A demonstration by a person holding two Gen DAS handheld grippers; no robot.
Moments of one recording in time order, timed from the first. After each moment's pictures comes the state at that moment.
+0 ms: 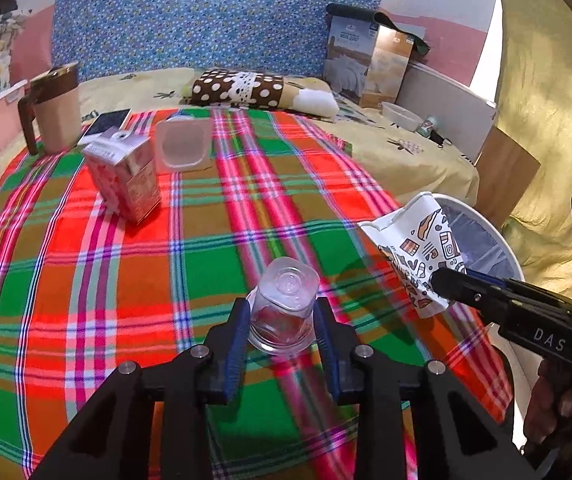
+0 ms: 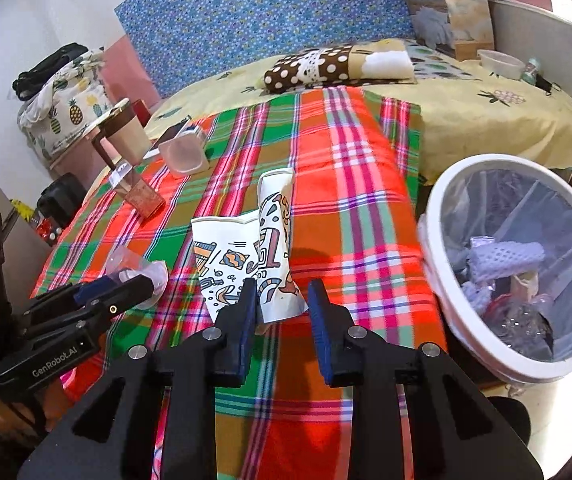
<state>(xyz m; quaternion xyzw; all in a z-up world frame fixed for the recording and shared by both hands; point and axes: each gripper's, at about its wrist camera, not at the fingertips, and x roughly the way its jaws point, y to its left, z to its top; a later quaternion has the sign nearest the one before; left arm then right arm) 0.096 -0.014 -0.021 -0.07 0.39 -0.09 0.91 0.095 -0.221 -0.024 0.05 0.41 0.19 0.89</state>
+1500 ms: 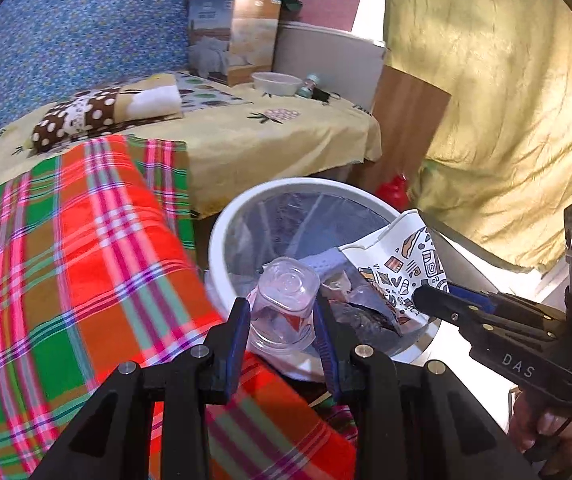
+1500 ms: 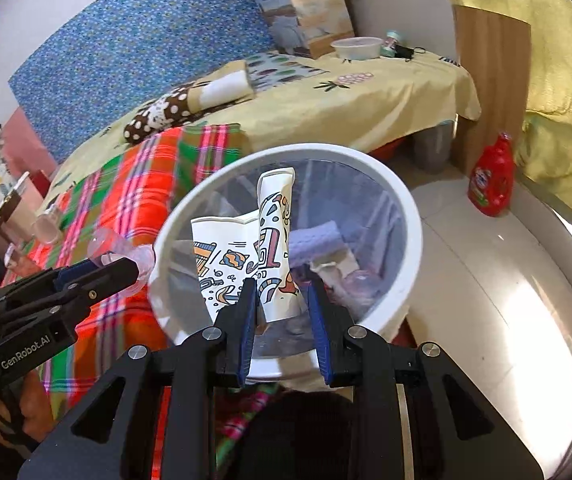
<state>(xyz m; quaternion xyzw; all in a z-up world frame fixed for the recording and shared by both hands) 0.161 -0.229 -0.017 0.01 0.40 -0.26 0.88 0.097 -0.378 -0.030 0.11 0.40 0.00 0.91</state>
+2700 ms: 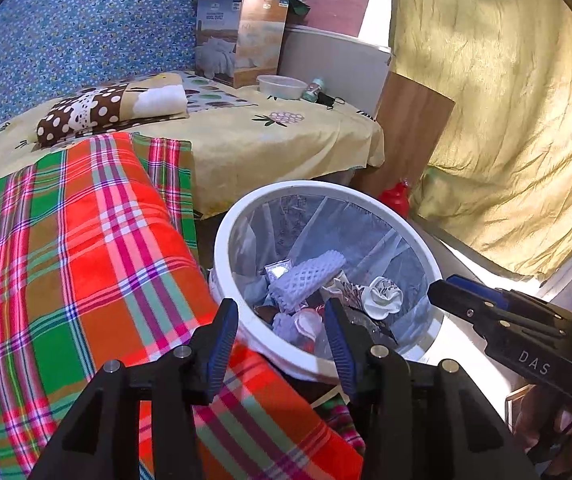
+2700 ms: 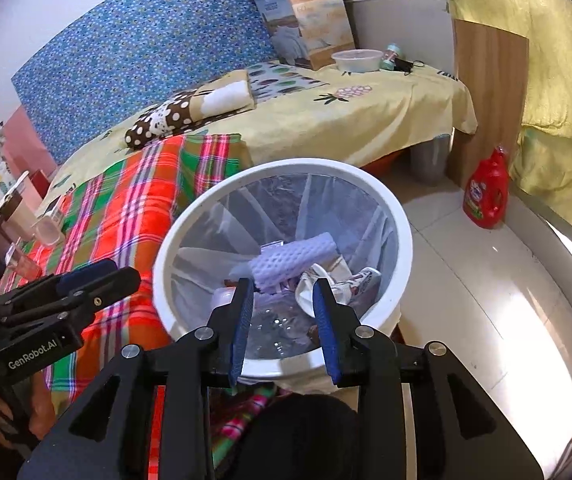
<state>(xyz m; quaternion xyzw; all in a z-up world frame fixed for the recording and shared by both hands) 0.155 -0.218 -0.015 0.00 0.40 -0.25 0.88 0.088 -0.372 -0.017 0.10 0.39 0.00 0.92</state>
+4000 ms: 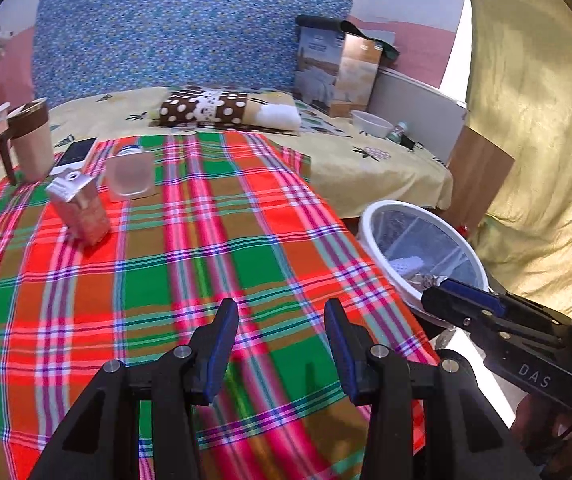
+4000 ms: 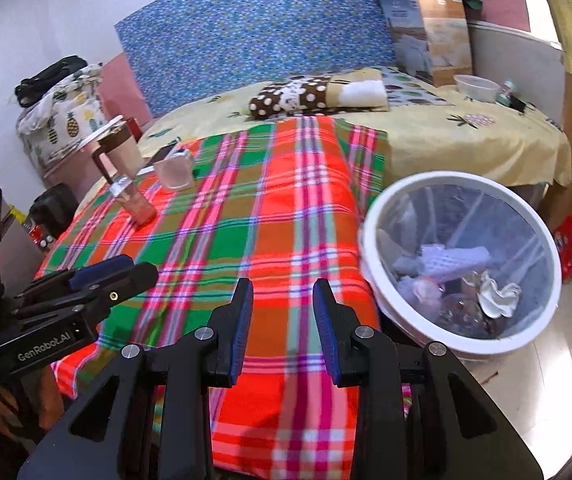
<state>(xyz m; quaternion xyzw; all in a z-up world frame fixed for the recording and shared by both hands) 0.072 -0.060 0.009 -0.07 0.37 -0.11 0.92 0.065 -0.248 -0.006 0.04 0.37 0.17 0.91</state>
